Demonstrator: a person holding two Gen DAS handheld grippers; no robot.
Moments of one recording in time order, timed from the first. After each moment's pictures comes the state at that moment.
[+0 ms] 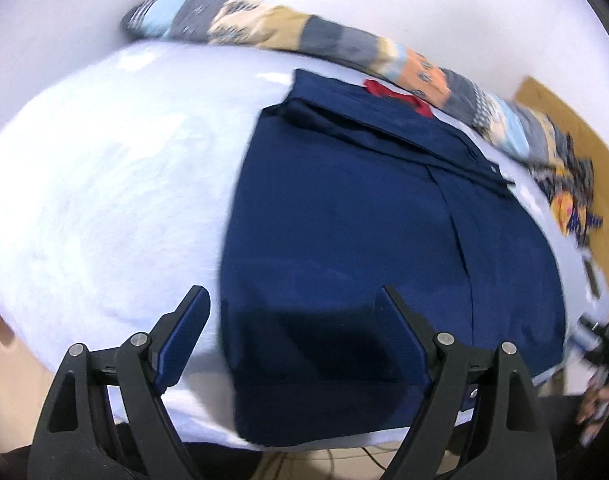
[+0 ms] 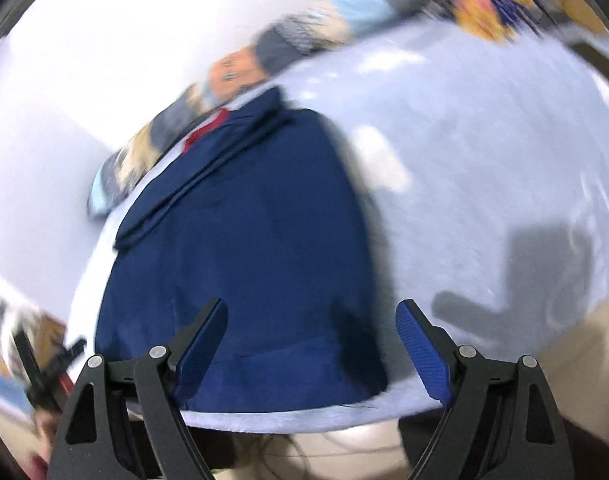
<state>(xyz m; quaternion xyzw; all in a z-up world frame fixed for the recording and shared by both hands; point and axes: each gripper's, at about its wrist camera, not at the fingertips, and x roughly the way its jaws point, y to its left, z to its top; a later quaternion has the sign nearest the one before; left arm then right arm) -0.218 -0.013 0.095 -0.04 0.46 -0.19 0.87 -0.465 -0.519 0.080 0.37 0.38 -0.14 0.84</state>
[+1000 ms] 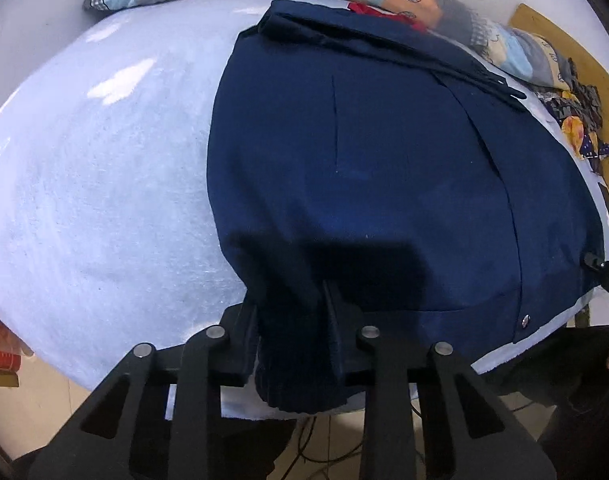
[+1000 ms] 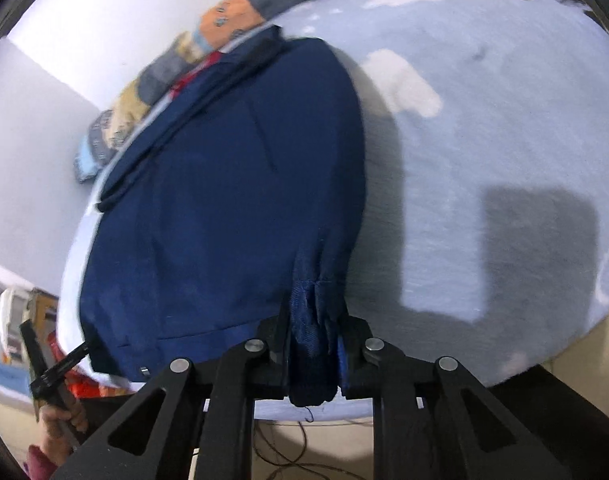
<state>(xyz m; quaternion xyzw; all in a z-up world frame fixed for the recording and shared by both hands) -0.242 -0.035 0.051 0.07 0.52 -0.21 0.82 -0.432 -0.489 0.044 0.34 0.44 -0.10 0.82</state>
